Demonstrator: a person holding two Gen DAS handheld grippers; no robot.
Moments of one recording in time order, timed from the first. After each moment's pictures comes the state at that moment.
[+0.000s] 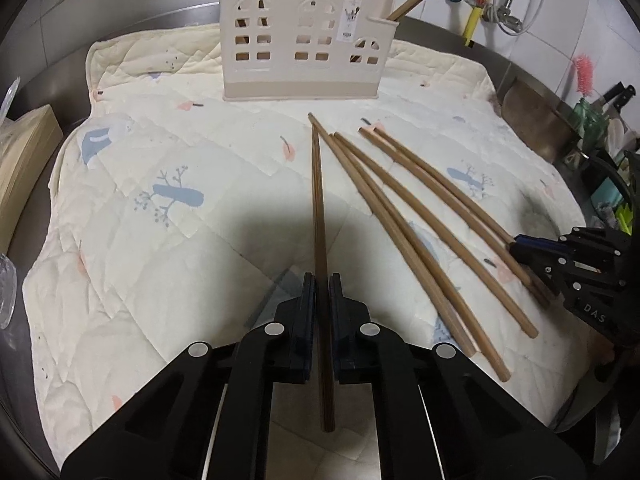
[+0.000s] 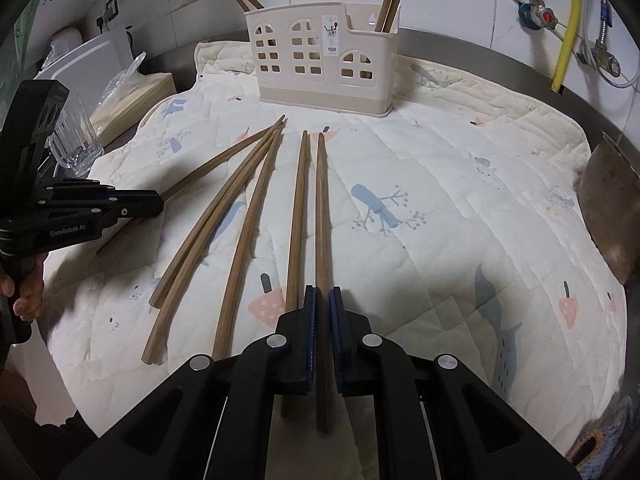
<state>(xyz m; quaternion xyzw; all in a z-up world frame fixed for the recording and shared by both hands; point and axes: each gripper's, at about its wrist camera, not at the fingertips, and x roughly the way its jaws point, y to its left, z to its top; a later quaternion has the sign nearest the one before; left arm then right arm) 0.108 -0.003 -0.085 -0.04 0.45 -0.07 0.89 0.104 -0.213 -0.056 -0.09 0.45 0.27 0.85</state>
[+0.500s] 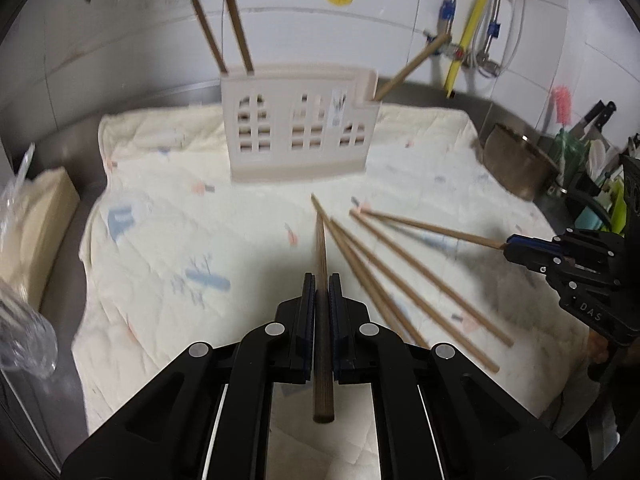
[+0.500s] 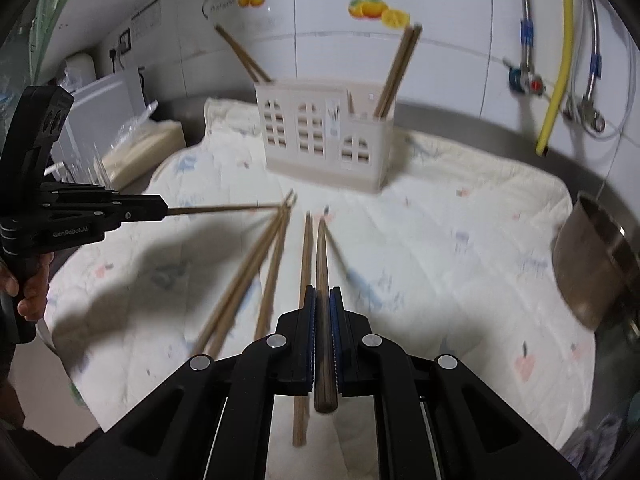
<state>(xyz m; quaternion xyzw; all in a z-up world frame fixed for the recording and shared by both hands) 0.109 0.004 -0.013 -0.02 0.38 -0.08 0.92 0.106 -0.211 0.006 -0.09 0.37 0.28 0.88</state>
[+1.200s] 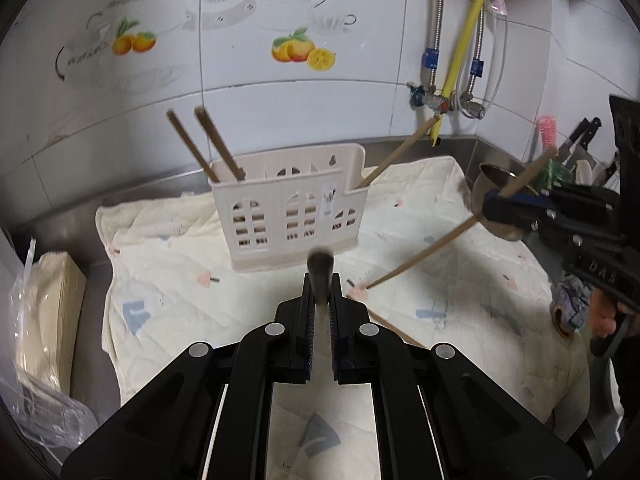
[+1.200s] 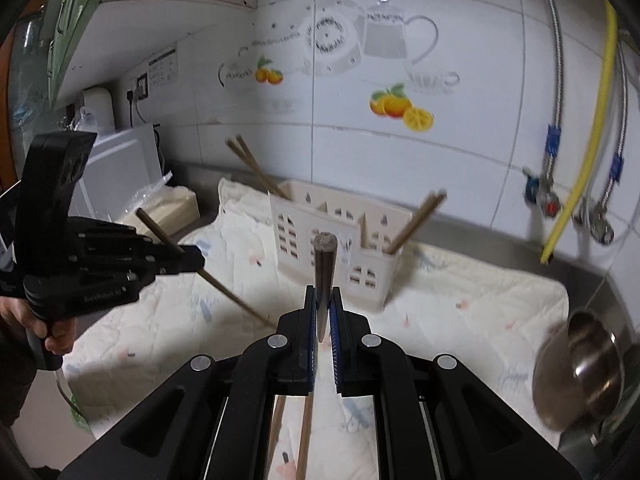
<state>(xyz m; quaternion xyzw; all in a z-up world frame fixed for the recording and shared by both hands) 0.146 0.004 0.058 0.01 0.33 -0.11 0.94 0.159 -0.180 0.108 -0.09 0.30 0.32 0.90</state>
